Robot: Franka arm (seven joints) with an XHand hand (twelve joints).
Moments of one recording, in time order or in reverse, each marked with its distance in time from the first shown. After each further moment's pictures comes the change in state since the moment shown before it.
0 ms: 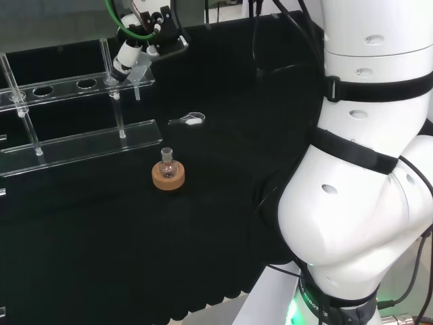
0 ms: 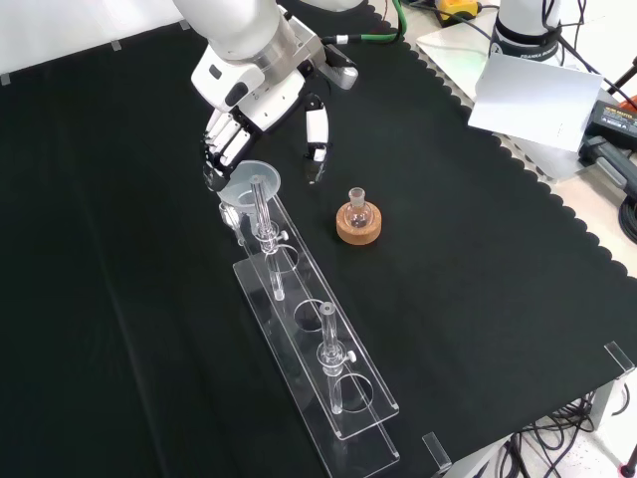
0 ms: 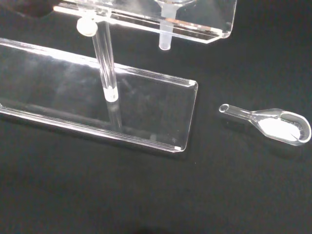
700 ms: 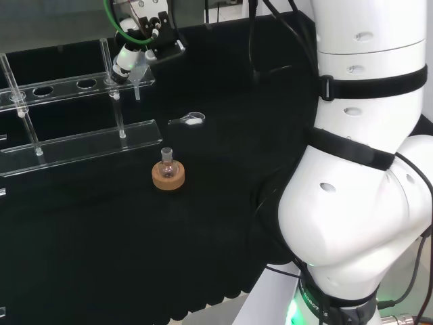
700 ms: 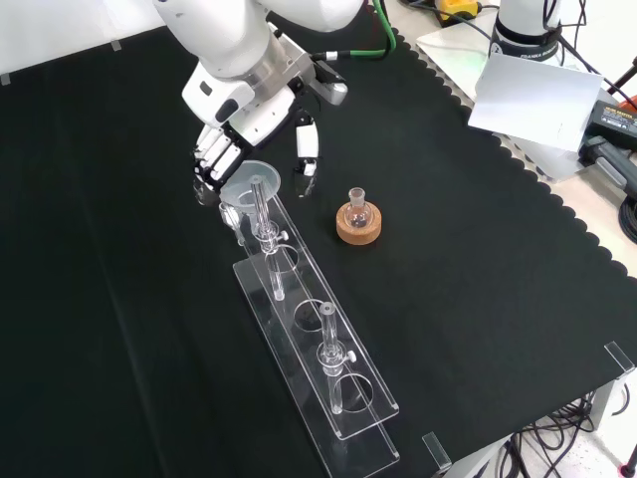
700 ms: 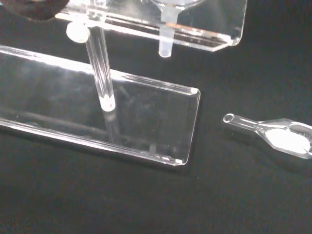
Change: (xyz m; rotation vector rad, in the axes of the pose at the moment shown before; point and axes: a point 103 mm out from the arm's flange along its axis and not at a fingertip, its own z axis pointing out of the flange) arm 0.000 0.022 0.010 -0.011 -0.001 -0.003
